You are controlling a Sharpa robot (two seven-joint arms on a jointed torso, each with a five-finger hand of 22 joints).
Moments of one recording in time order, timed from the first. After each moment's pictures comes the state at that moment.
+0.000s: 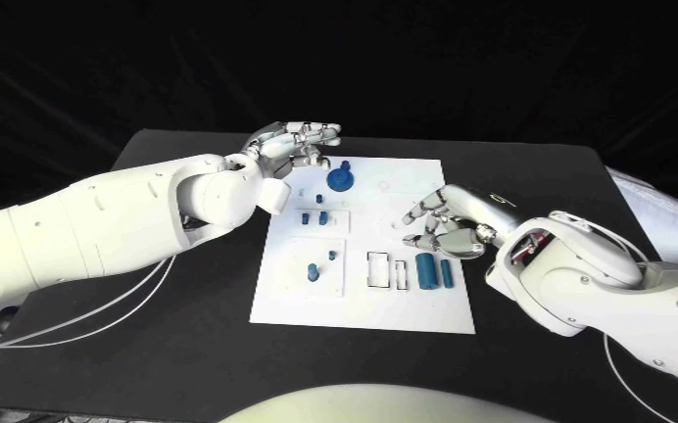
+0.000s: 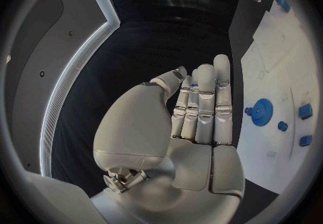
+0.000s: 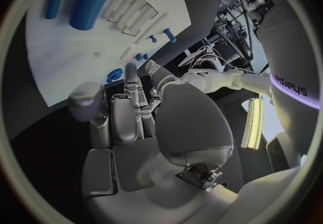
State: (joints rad) left arm 1.18 -0.86 -0.02 1.49 0.11 -0.17 0.29; left_hand 1.35 -0.09 0.43 -0.02 0.12 1.02 0.18 0.15 0.07 1.09 0.10 0.30 0.11 1.20 0.02 0.97 0.50 0.17 1.15 0.12 0.61 0.79; right arm 1.08 -0.96 -0.02 1.86 -1.44 -0.38 -0.23; right_hand 1.24 -0.10 0.21 0.05 0.22 1.04 0.12 0.11 0.09 1.32 0.04 0.49 0.26 1.47 -0.04 1.34 1.13 0.13 1.37 0.06 1.22 0.88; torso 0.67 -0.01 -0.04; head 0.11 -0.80
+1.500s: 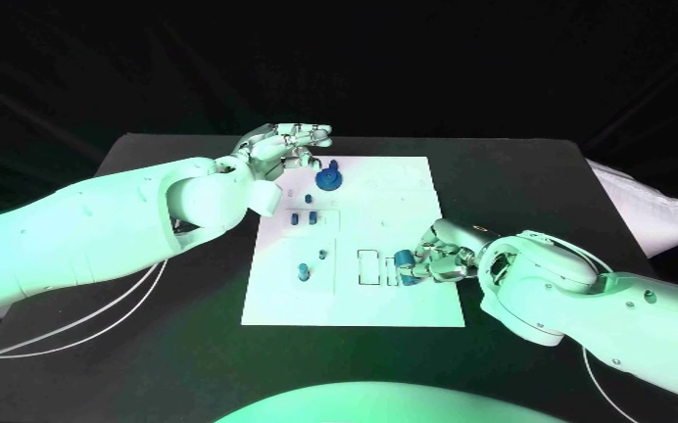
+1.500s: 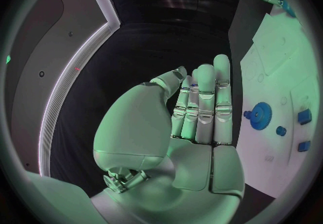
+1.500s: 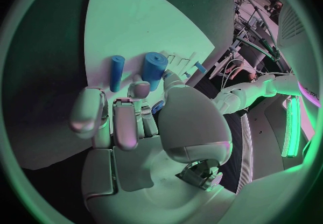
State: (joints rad) left arm 1.17 -0.86 -0.02 1.49 0.11 -0.17 0.29; left_hand 1.35 -0.09 0.43 -0.02 0.12 1.02 0.18 0.15 0.07 1.09 0.10 0.30 0.11 1.20 0.02 0.97 0.50 0.17 1.15 0.12 0.61 0.79; right arm 1.01 -0.89 -0.04 1.78 -1.42 -0.22 -0.51; right_hand 1.23 -0.05 -0.01 0.24 0.31 1.04 0.11 0.19 0.12 1.25 0.02 1.00 0.89 1.46 -0.06 1.40 1.22 0.12 1.38 0.05 1.29 0.99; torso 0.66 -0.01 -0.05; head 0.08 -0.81
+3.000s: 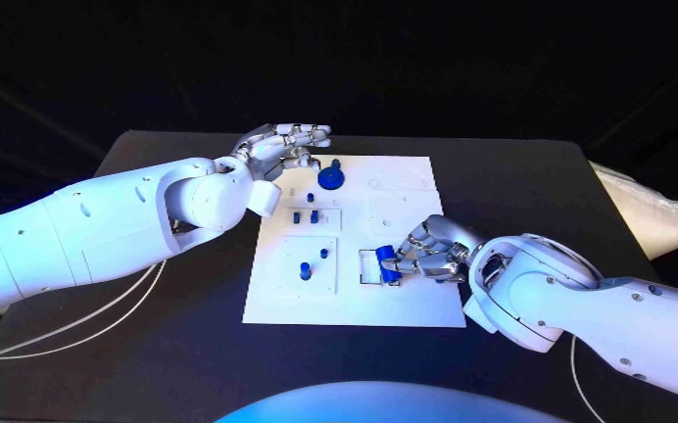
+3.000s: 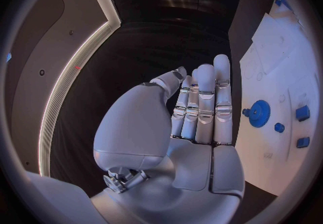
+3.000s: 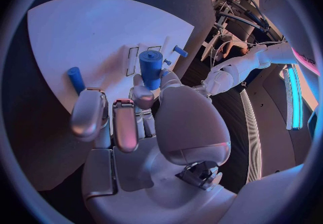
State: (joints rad) left arm 1.17 -0.86 -0.02 1.49 0.11 -0.16 0.29; left_hand 1.34 -0.08 0.43 -0.02 0.12 1.02 0.18 0.15 0.07 1.09 0.10 0.31 0.11 1.20 0.02 0.97 0.50 0.17 1.15 0.12 0.61 0.79; right arm 1.01 -0.89 -0.03 1.87 -1.20 -0.34 -0.51; right_hand 1.27 0.00 -0.06 0.28 0.40 1.07 0.09 0.24 0.16 1.30 0.00 1.10 1.03 1.47 -0.06 1.42 1.25 0.12 1.39 0.04 1.31 1.02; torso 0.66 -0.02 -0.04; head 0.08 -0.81
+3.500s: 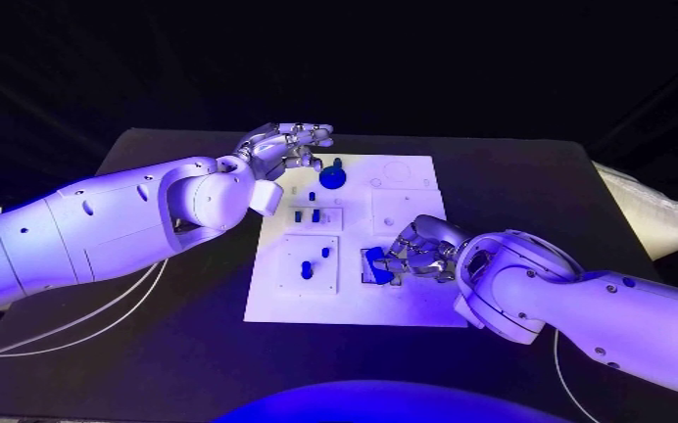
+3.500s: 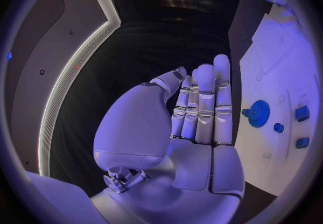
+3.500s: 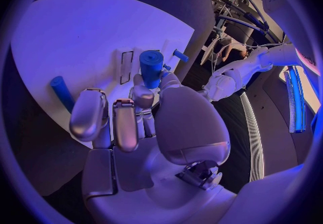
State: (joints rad) left arm 1.17 -0.86 -0.02 1.49 0.11 -0.16 0.29; left_hand 1.34 -0.08 0.43 -0.02 0.12 1.02 0.18 0.15 0.07 1.09 0.10 0.31 0.11 1.20 0.02 0.97 0.50 0.17 1.15 0.12 0.61 0.79; right arm 1.01 -0.83 -0.03 1.81 -1.20 -0.30 -0.52; right_hand 1.27 0.01 -0.06 0.28 0.40 1.07 0.09 0.24 0.16 1.30 0.01 1.09 1.02 1.46 -0.06 1.42 1.25 0.12 1.39 0.05 1.31 1.02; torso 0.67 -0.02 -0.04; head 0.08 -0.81
